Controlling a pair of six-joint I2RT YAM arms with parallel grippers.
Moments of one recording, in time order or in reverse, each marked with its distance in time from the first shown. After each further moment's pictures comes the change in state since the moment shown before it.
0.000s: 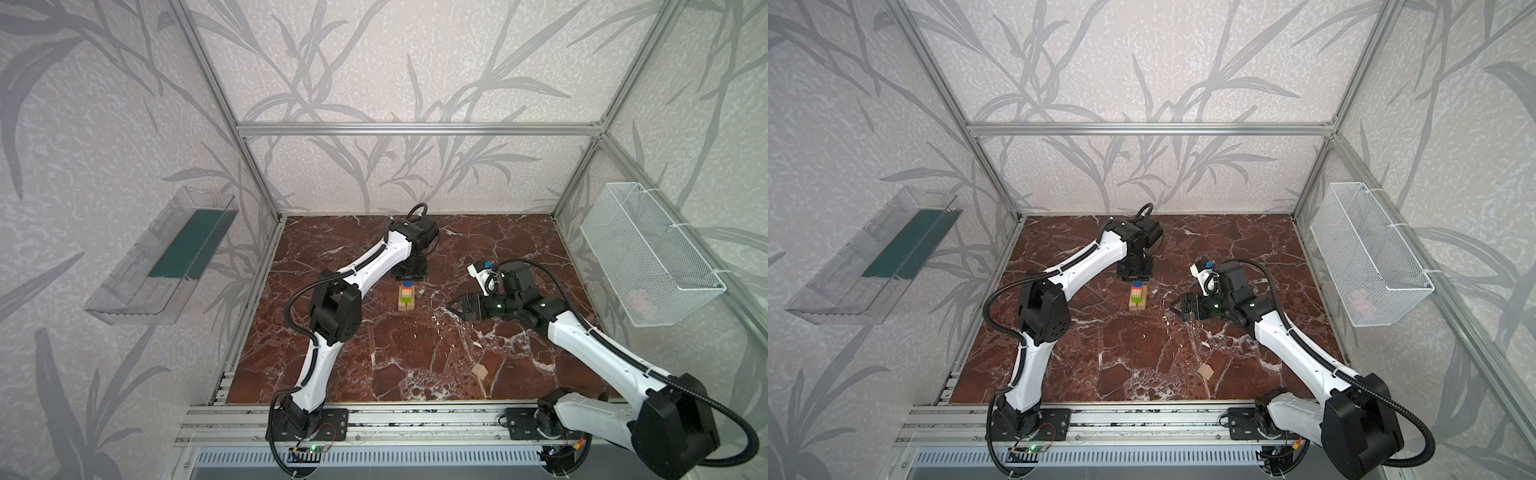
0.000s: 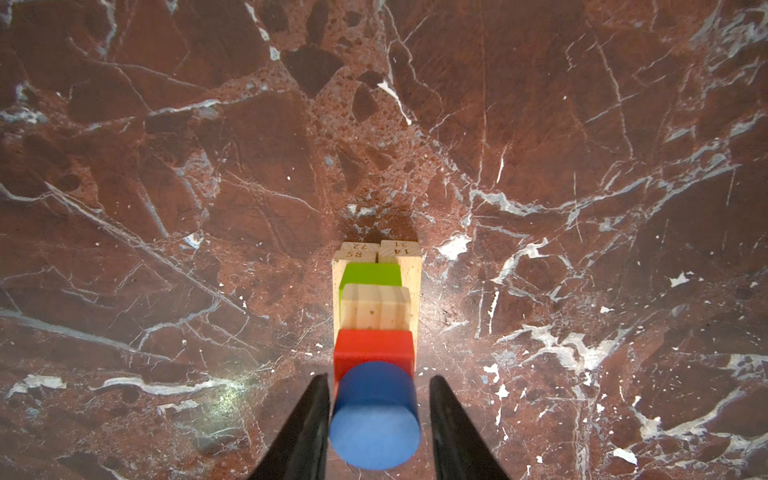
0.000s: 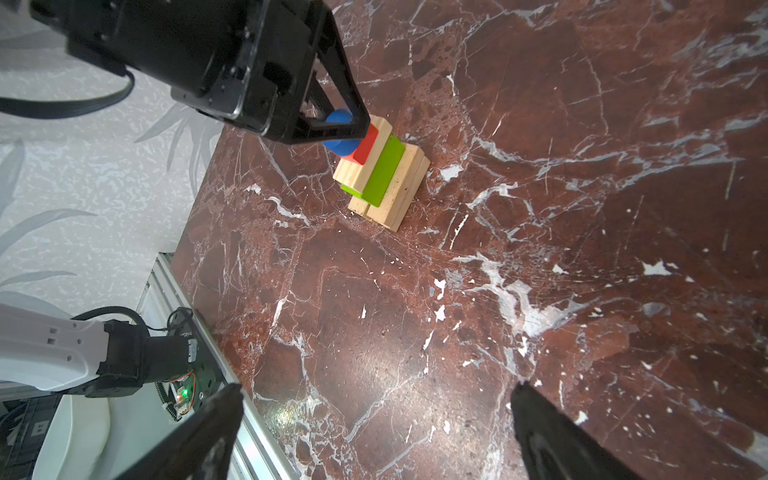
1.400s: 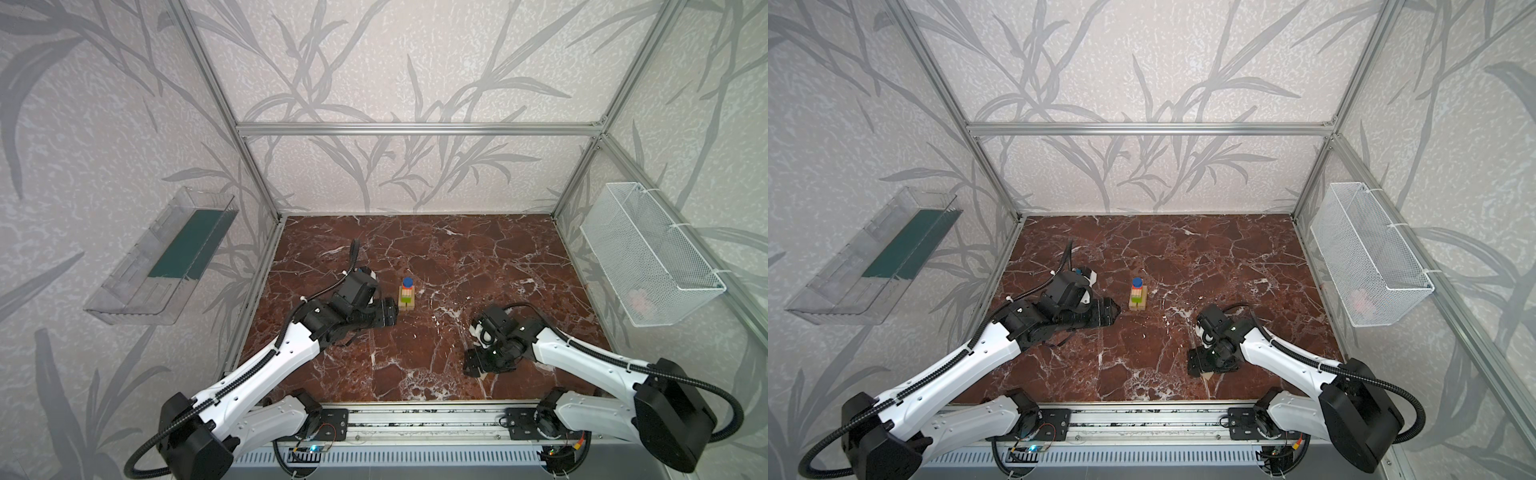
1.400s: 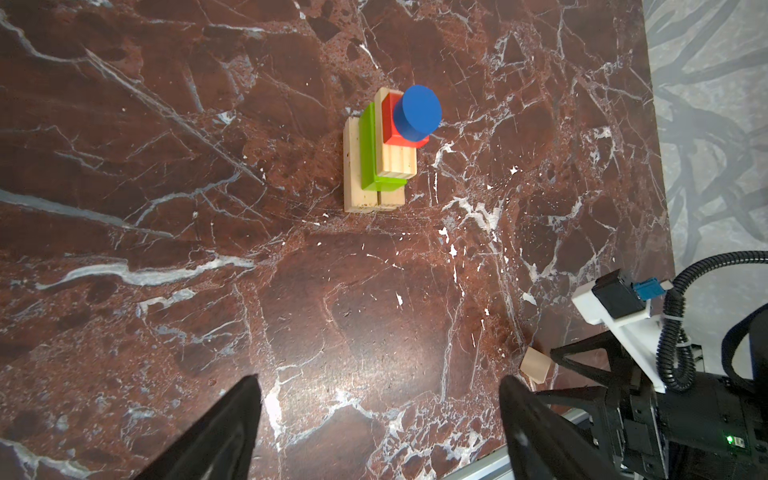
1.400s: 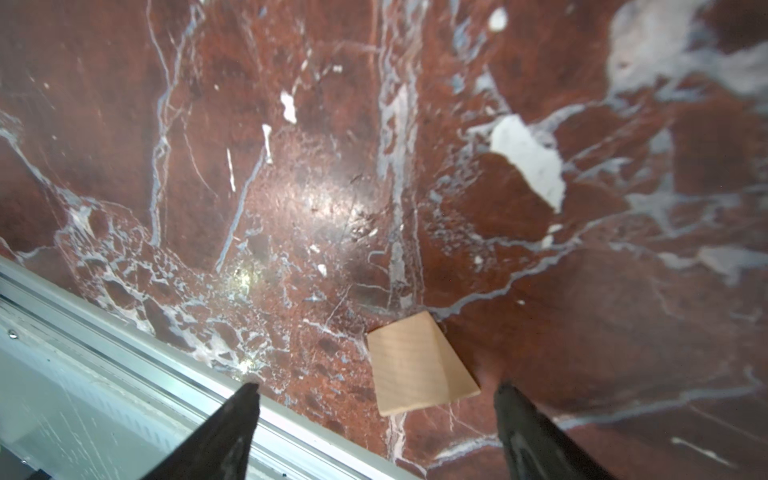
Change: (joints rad) left arm -0.031 -1.129 -1.172 0.589 0.102 -0.085; right arm 0.259 0.025 -0.200 -0.377 0.224 0.153
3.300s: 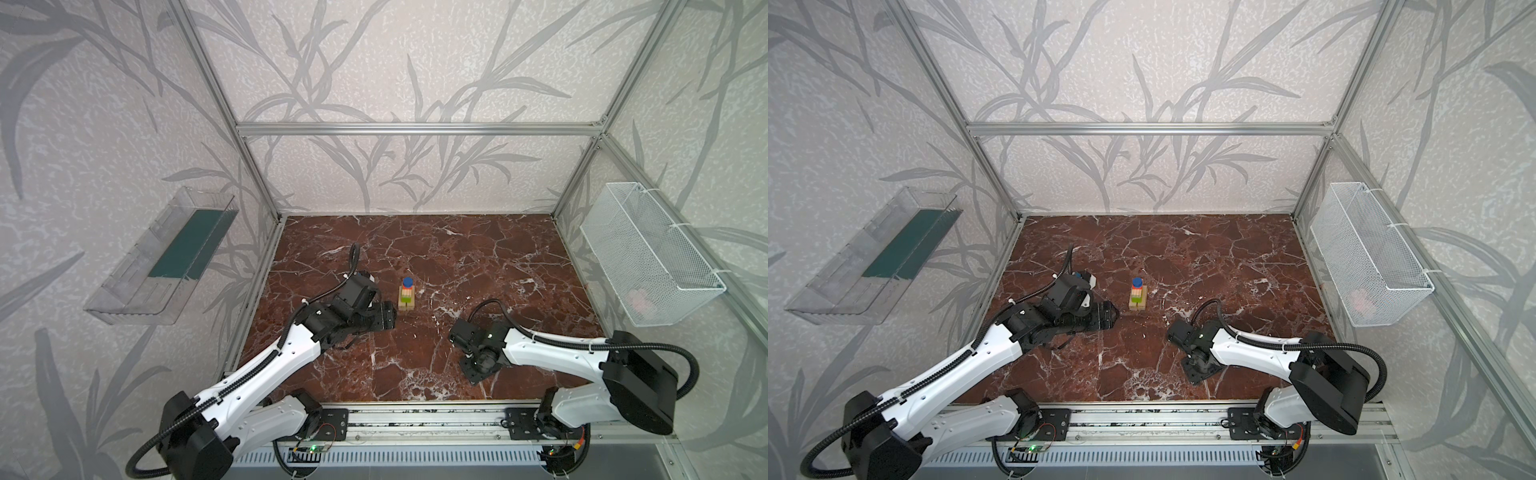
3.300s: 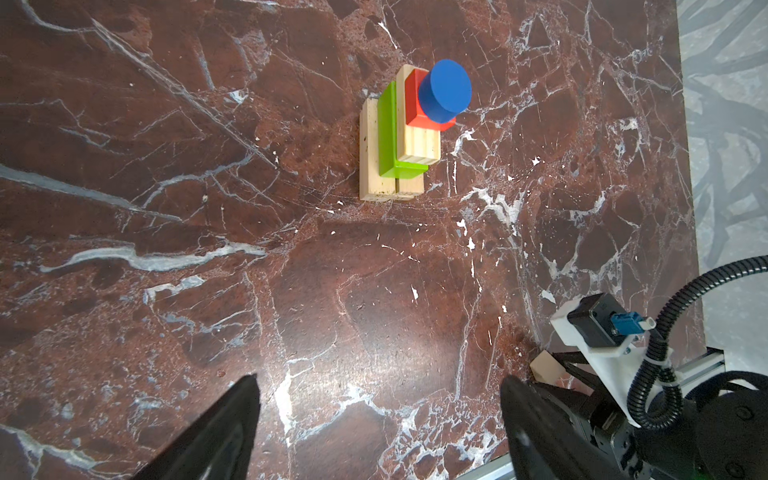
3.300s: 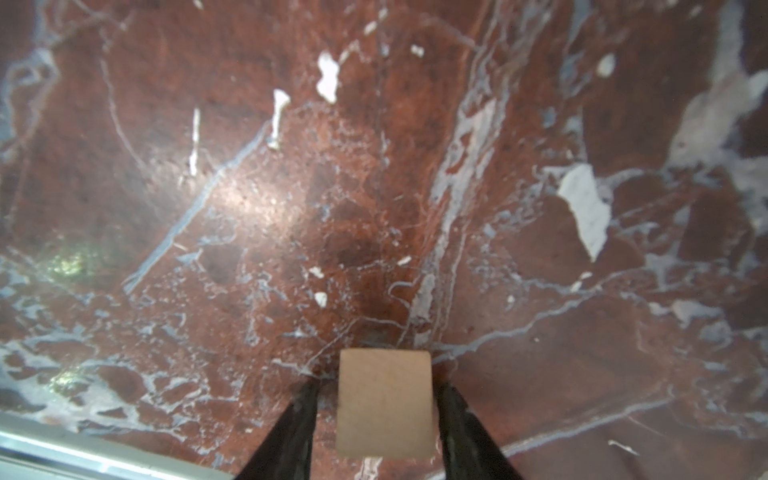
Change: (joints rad) left arm 0.008 0.002 -0.034 0.008 -0.008 -0.005; right arm 0.267 0.203 0.110 -0.044 0.318 0.014
